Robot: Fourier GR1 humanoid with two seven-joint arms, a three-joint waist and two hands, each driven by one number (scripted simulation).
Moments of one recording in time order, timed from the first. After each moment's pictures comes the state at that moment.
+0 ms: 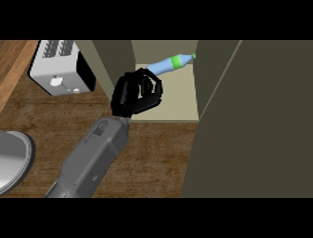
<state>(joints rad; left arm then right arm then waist) -0.70 0.00 -0.25 -0.78 0.48 0.16 -0.56 0.19 -0.48 0.73 -2.49 0.05 -0.49 0.14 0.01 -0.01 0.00</state>
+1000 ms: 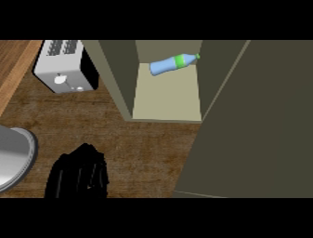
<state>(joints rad) 0.14 0.22 -0.43 -1.75 0.49 0.19 -0.46 0.03 -0.53 0.83 -2.49 0.04 -0.37 0.29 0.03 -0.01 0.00</state>
